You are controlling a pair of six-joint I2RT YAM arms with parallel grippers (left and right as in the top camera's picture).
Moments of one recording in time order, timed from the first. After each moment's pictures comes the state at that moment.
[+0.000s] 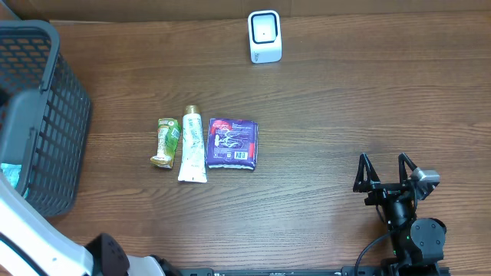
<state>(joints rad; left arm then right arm) 0.66 1.63 2.35 -1.47 -0.13 -0.28 0.11 0.01 0.02 -0.04 -0.01 0.33</state>
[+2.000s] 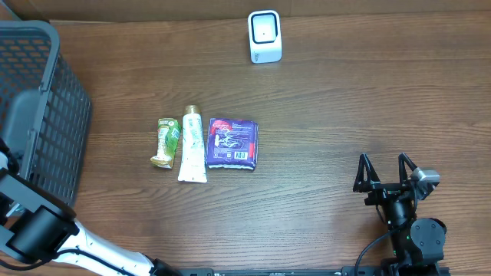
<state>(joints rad) 0.92 2.11 1.58 -0.73 -0.27 0.23 0.11 0.01 0.02 -0.04 -0.01 0.33</state>
